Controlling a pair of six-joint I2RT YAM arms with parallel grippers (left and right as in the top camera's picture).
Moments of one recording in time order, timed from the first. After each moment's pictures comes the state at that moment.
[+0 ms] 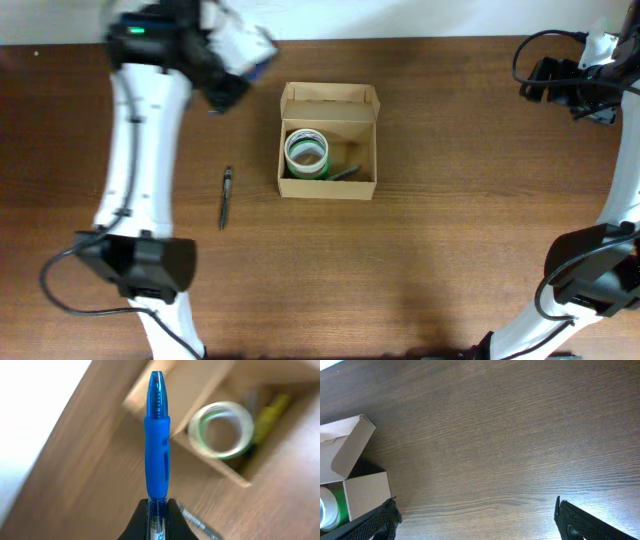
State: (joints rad) left arm -0.21 2.06 2.36 -1.43 0.22 0.86; right arm -0.35 1.98 2.15 -1.34 -0.23 -0.03
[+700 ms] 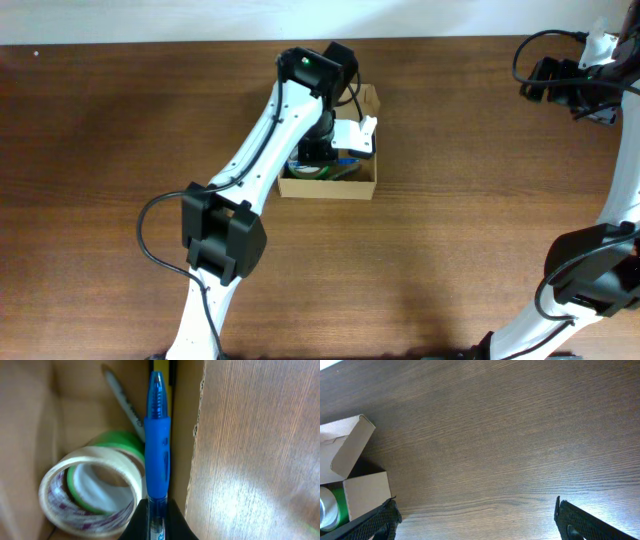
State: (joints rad) left arm -0.53 2.33 2.33 -1.57 0.09 1.06; right arm -0.35 1.98 2.15 -1.34 -0.23 -0.03
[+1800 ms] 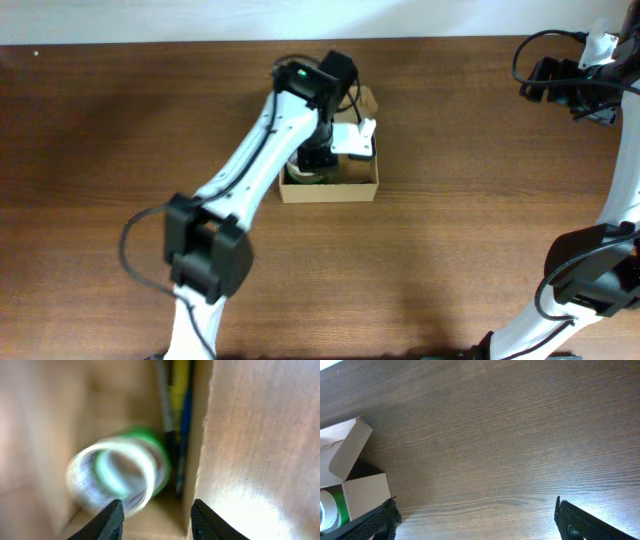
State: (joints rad) left arm -0.54 2.13 2.13 -1.42 0.04 0.97; right arm -0.35 1.98 2.15 -1.34 -0.23 -0.03
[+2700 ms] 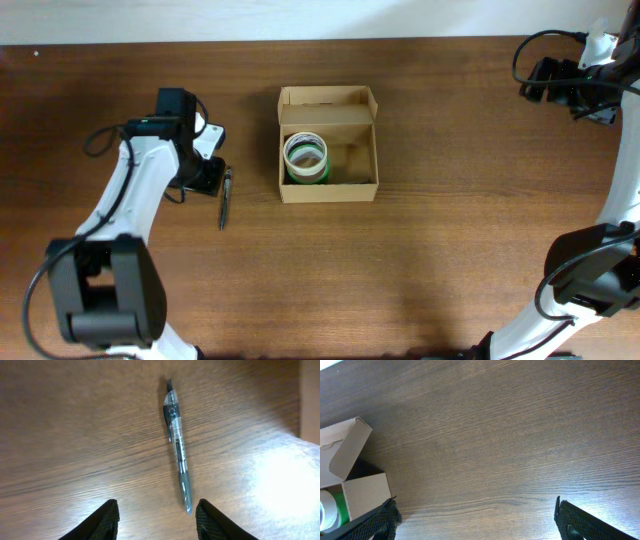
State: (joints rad) left arm -0.01 1.81 1.35 -0.98 0.02 0.22; right arm -0.35 1.98 2.15 -1.34 -0.23 -0.03
